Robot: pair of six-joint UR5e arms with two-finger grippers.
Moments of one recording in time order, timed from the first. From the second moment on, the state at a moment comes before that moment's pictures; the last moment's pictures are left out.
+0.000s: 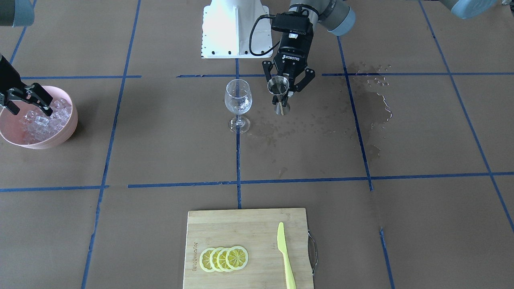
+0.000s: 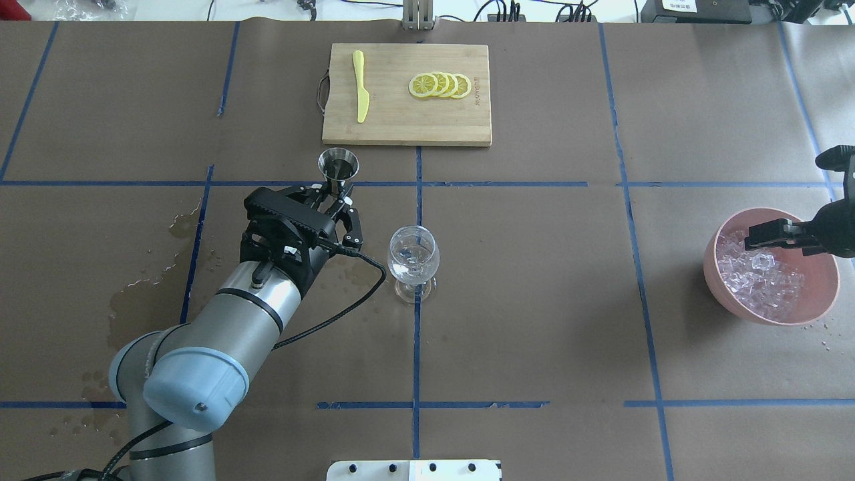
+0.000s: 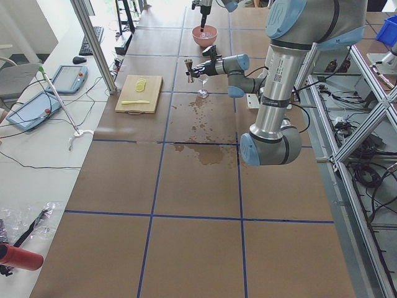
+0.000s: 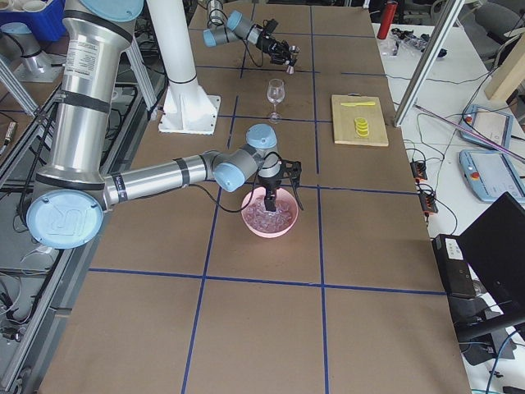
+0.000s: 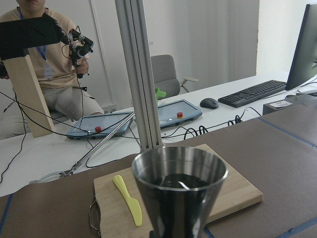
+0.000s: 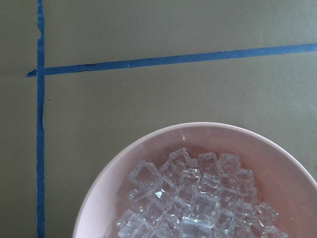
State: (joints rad) left arm -0.25 -1.97 -1.90 -2.31 -0.77 -0.63; right arm 0.96 -1.78 1.98 -1.12 2.06 0.95
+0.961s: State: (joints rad) left arm -0.17 -2.03 -1.84 -2.31 -0.66 -0.33; right arm 0.95 -1.78 1.98 -1.12 2.06 0.95
